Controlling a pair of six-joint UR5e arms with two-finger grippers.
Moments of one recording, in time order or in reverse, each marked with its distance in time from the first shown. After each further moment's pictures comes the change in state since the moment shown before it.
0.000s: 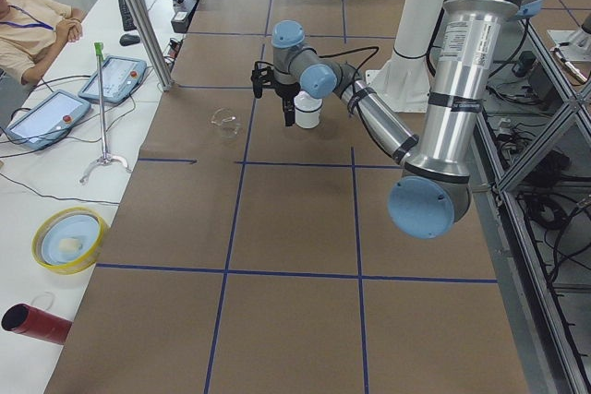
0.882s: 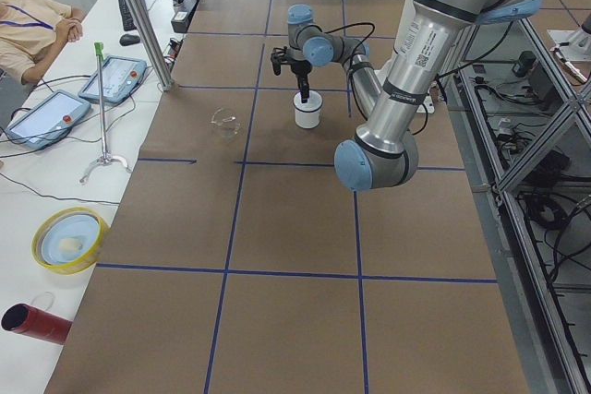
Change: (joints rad) left arm 0.267 -0.286 0.161 0.146 0.176 -0.177; right arm 0.000 0.000 0.000 0.000 0.000 0.000
